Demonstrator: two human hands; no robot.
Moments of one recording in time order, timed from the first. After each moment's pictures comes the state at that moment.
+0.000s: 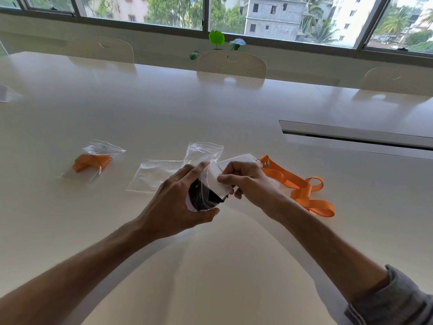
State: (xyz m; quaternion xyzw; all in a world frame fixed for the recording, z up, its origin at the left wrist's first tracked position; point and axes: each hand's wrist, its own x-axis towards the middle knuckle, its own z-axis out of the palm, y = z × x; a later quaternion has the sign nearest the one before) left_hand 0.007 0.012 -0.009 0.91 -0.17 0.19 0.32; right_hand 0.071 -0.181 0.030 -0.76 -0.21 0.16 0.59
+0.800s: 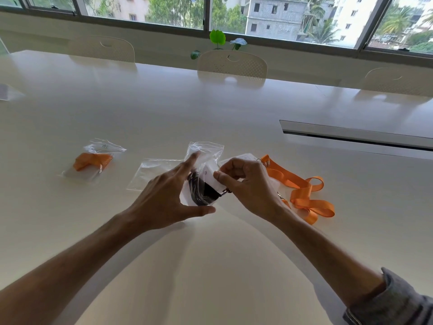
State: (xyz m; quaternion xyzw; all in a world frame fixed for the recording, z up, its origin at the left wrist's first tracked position) left_hand 0.007 0.027 0.001 0.94 -0.15 0.17 0.24; right_hand 0.065 -0.177 0.022 -0.82 -0.26 -0.06 0.50
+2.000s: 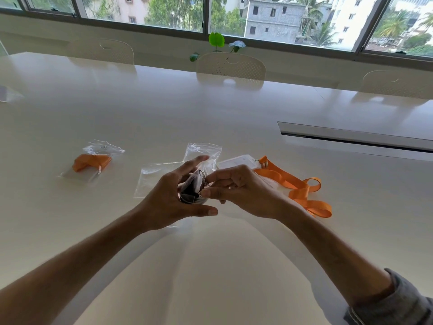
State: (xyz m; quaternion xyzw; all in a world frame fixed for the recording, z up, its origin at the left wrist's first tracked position) left_hand 0.006 0.016 0.007 0.83 -0.18 0.07 0.53; right_hand 0.052 -0.184 0.049 -0.78 -0.39 0.13 0.47
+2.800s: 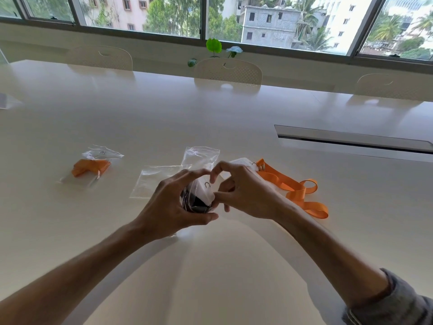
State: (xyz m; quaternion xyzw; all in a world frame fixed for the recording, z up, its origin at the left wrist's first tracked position) left_hand -0.001 0.007 0.005 0.87 -0.19 0.19 0.42; right_hand 0.053 -0.187 0.051 -0.85 -0.36 0.08 0.37
